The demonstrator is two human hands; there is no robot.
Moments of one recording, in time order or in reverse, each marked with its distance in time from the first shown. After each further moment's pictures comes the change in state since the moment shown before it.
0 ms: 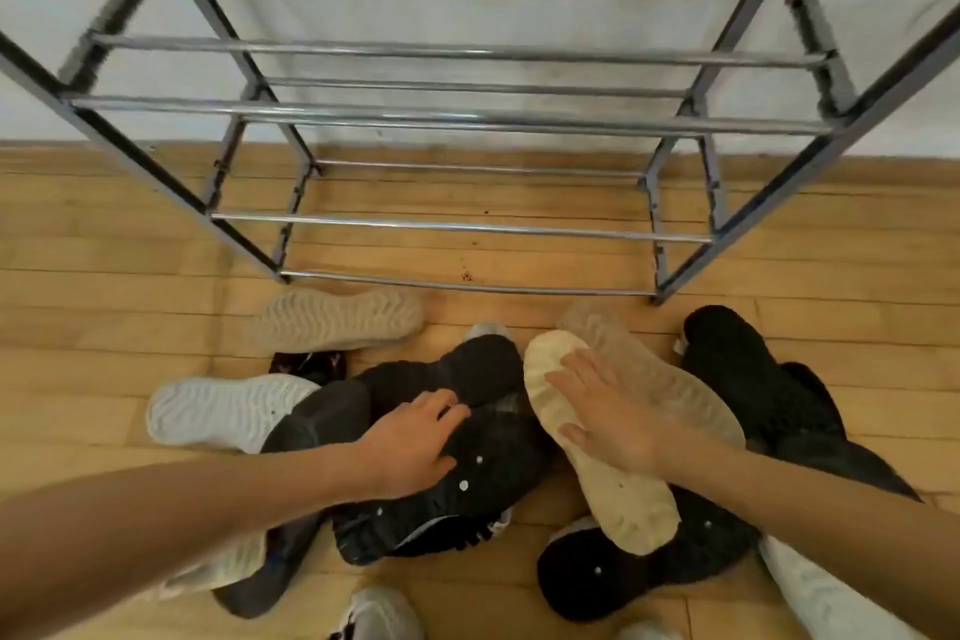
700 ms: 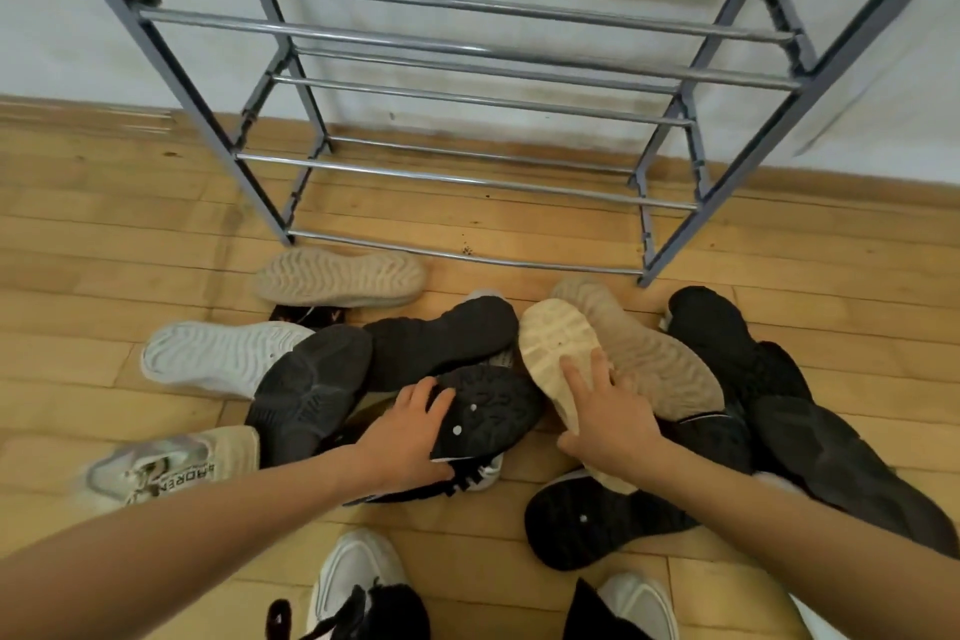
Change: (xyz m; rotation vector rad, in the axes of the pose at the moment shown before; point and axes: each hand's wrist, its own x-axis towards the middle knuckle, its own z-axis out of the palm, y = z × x) left_hand -0.021 0.023 0.070 -0.134 0.066 -0.226; right_hand -0.041 -0.036 0.040 -0.075 0.072 0.354
